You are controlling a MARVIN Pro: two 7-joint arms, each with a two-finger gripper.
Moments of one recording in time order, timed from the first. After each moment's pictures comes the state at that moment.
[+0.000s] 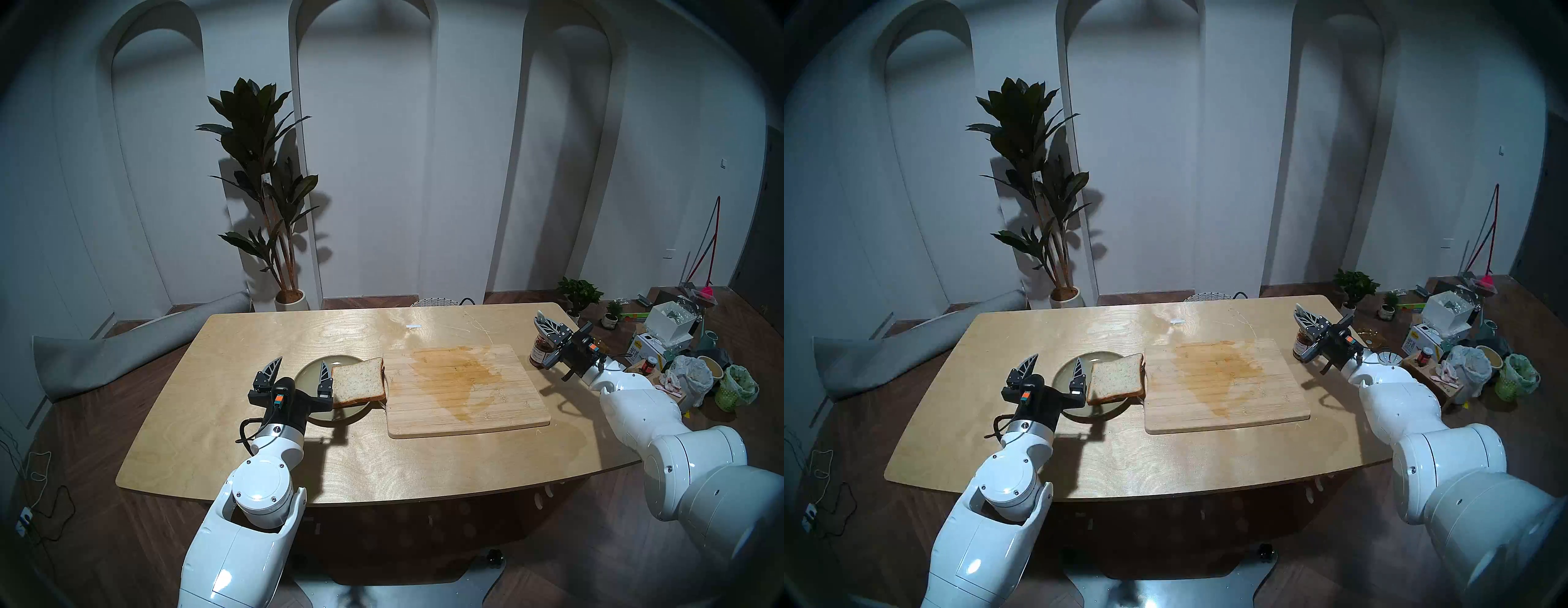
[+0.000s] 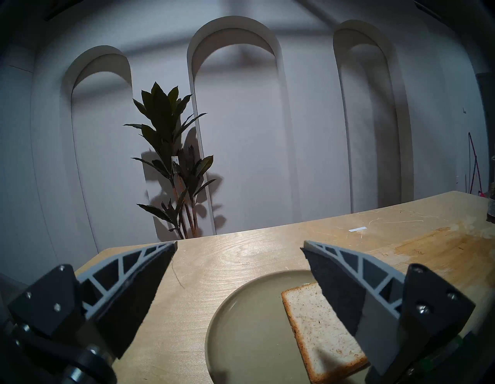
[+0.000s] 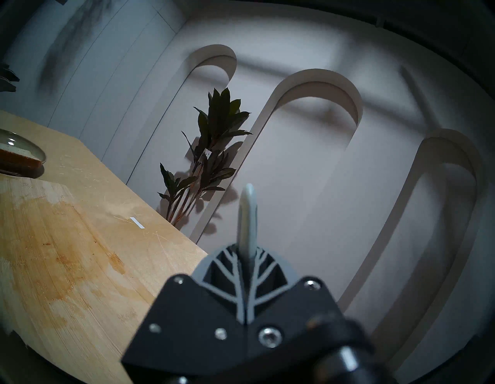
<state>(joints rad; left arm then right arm) 1.81 -1.41 -1.45 -1.76 0.02 -0.08 0.17 -0.84 -1.11 1.57 -0.32 0.10 -0.95 0.78</state>
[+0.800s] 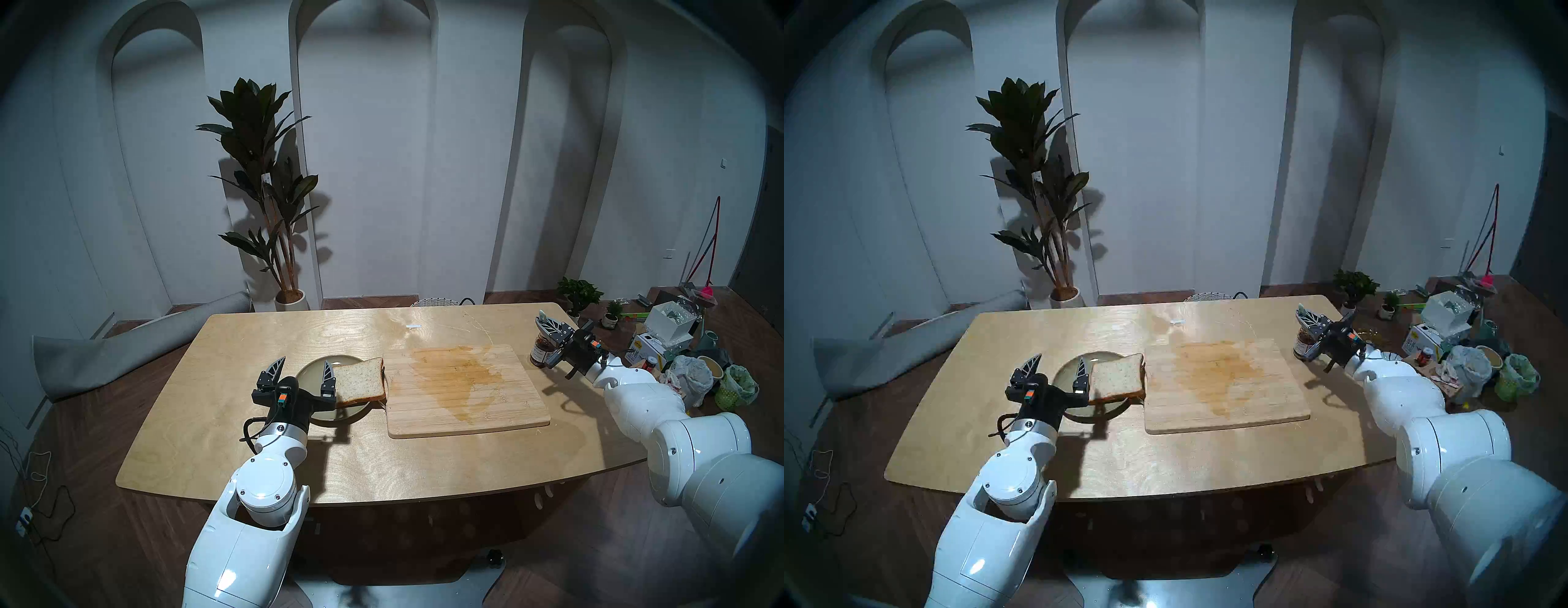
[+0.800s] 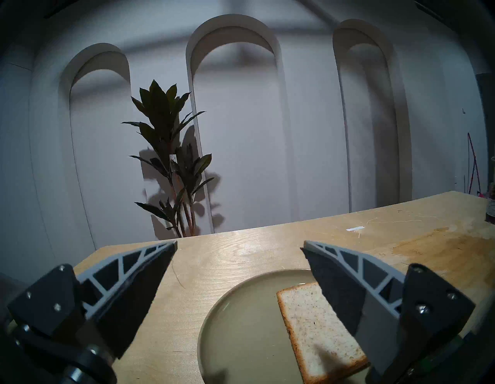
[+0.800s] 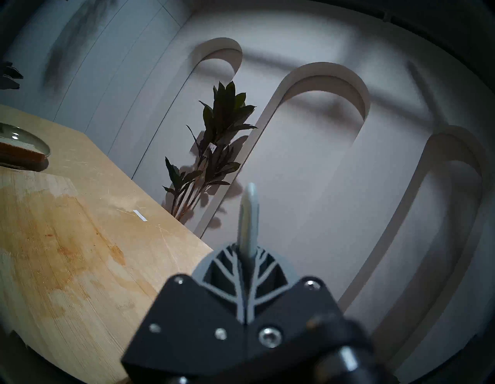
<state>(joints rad) 1.80 -1.43 -1.45 -1.74 0.02 -0.08 0.16 -0.78 -1.10 1.56 -0.23 0.05 -0.96 0.80</state>
